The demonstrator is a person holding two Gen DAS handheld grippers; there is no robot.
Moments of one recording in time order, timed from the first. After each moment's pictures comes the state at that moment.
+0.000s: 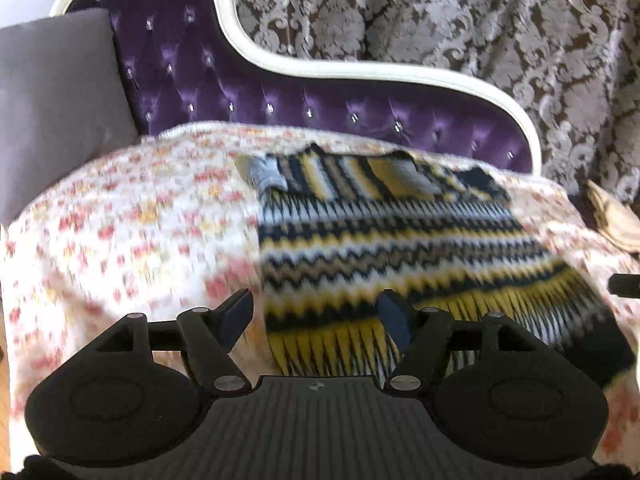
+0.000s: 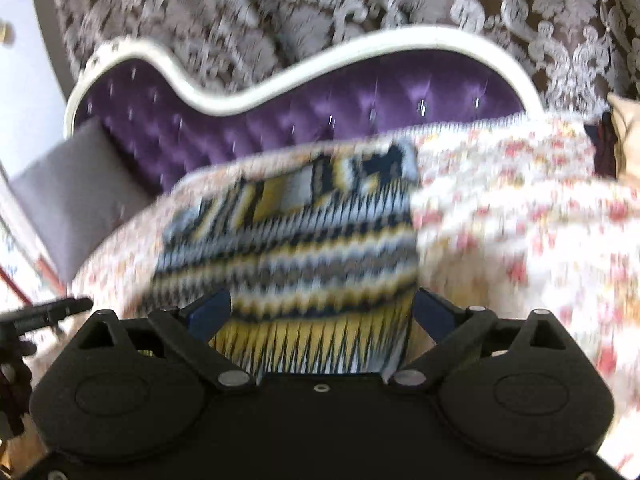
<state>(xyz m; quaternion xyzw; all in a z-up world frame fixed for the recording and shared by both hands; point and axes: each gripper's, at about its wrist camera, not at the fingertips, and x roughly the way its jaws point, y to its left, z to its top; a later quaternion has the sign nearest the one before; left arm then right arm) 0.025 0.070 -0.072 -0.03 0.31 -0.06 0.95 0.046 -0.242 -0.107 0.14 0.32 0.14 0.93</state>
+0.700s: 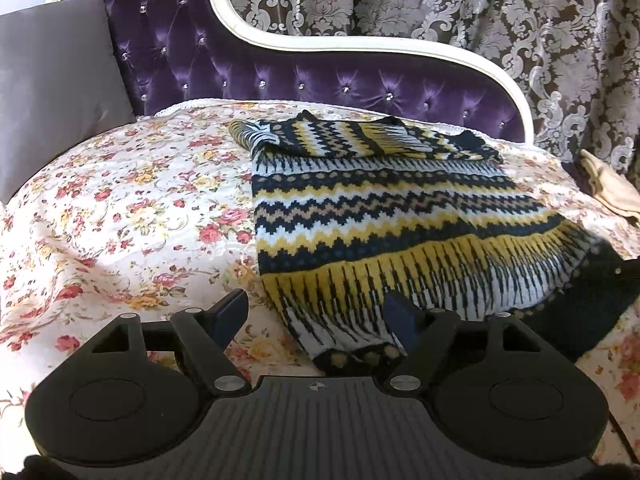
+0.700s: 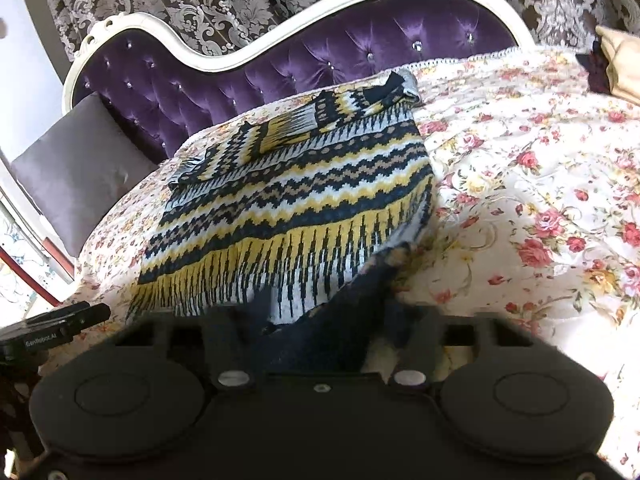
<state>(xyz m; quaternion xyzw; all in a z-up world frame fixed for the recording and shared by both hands) -0.002 0.065 -0.101 -0.01 0.32 -0.07 0.94 0.020 -0.230 -0.143 0.18 0.36 0.15 0.90</state>
